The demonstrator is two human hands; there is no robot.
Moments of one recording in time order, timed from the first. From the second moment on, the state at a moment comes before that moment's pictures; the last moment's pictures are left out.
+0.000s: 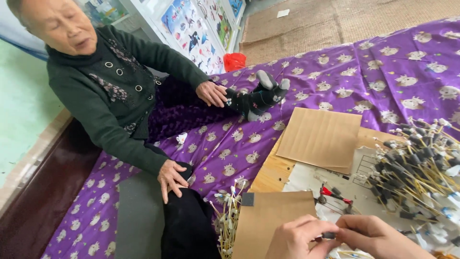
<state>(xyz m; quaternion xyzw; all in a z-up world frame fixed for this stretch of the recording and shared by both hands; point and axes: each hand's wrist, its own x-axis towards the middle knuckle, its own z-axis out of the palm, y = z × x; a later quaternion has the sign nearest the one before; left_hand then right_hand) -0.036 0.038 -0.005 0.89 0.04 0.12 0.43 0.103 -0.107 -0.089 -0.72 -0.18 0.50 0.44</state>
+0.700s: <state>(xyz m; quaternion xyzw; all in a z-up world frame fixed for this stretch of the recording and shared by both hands) -0.012 0.033 -0.028 0.89 0.13 0.11 0.42 0.166 -0.166 -0.025 -0.90 -0.29 0.11 0.32</state>
